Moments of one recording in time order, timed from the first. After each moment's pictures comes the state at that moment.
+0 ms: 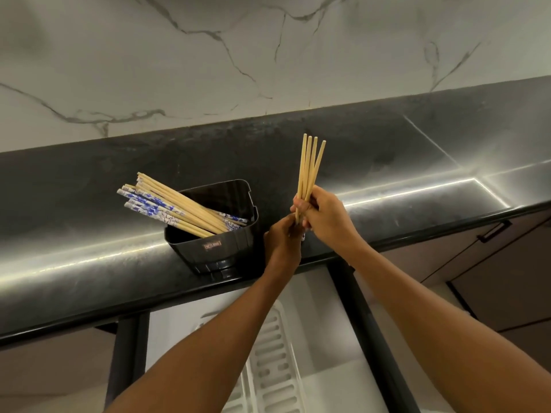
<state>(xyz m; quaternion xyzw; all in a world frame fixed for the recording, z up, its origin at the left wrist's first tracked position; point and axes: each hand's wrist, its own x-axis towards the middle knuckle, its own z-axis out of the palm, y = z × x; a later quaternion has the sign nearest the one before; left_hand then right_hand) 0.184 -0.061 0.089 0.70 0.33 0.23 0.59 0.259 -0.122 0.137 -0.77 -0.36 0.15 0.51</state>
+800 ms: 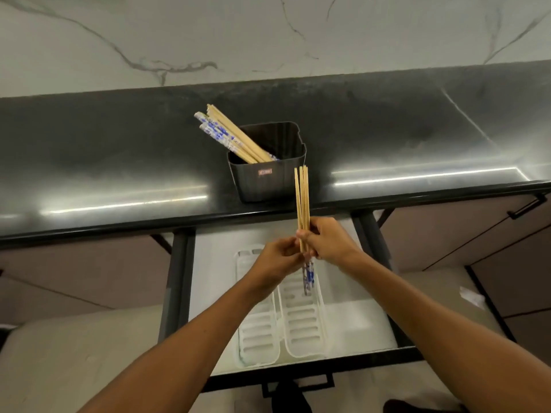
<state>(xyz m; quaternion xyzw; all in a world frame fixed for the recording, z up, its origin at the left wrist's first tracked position) -0.001 -0.099 0.073 0.61 0.28 0.06 0.74 0.118 -0.170 0.099 -0.79 -0.34 0.34 0.38</state>
